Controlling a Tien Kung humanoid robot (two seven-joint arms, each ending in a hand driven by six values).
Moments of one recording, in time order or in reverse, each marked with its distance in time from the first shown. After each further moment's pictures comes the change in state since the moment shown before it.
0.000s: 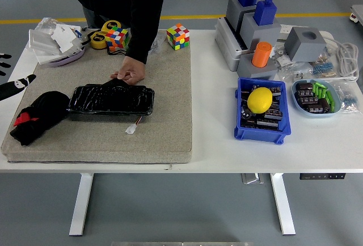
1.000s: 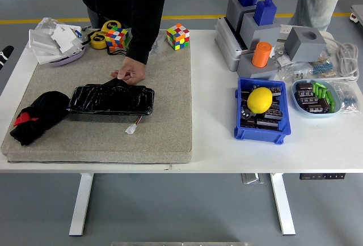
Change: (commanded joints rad) left arm 0.163 0.081 -0.147 -0.355 -0.459 0.000 -0.049; right arm -0.007 0.020 -0.056 -0.002 0.009 -0.010 -0.005
